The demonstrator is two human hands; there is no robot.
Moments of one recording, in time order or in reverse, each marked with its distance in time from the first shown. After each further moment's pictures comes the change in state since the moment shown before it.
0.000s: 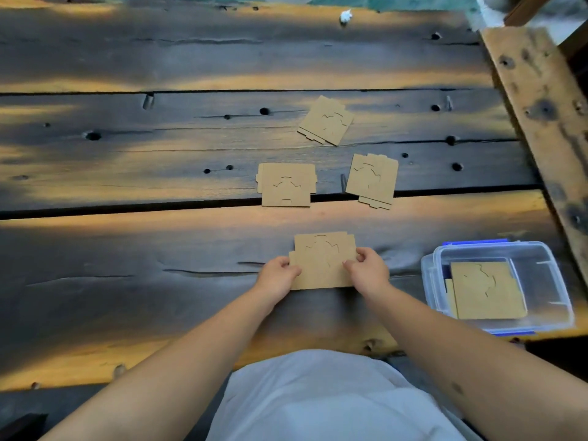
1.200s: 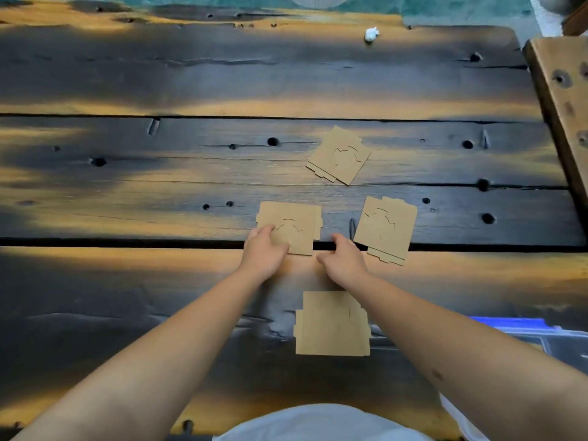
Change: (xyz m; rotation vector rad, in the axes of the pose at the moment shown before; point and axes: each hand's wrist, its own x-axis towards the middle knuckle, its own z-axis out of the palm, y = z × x) left_hand 0.110 0.110 -0.041 0.324 0.268 0.102; right_hand 0.109 -0.113 0.019 -0.282 -0.232 -0.281
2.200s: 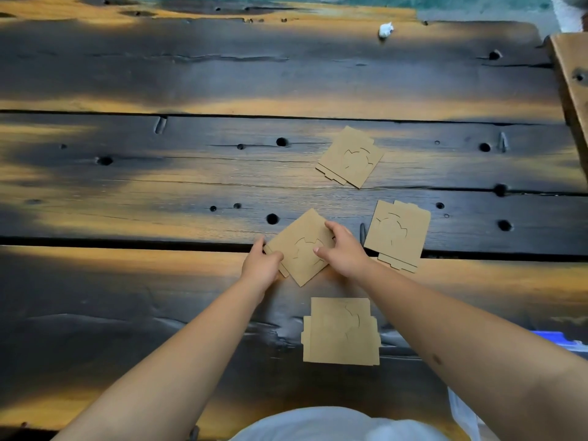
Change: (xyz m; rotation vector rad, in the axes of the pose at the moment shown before) left_hand -0.005 -0.016 -0.001 -0.459 0.006 -0.311; right_hand 0.030 -0.014 0.000 0.097 -0.132 -0.137
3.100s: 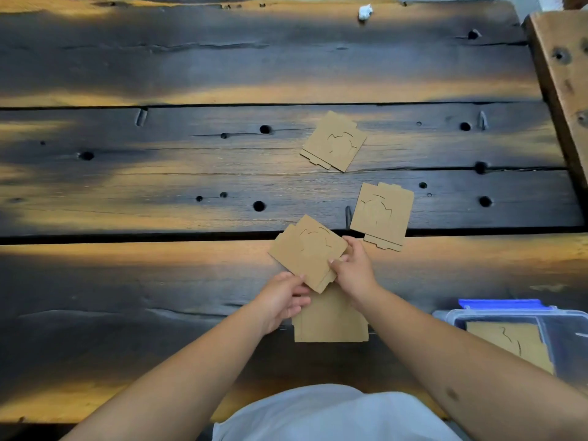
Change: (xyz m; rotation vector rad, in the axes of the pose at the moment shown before) left_hand -0.058 -0.048 0.037 -0.132 -0.414 -0.244; right_hand -0.061 0.052 0.019 0.486 0.249 0.249
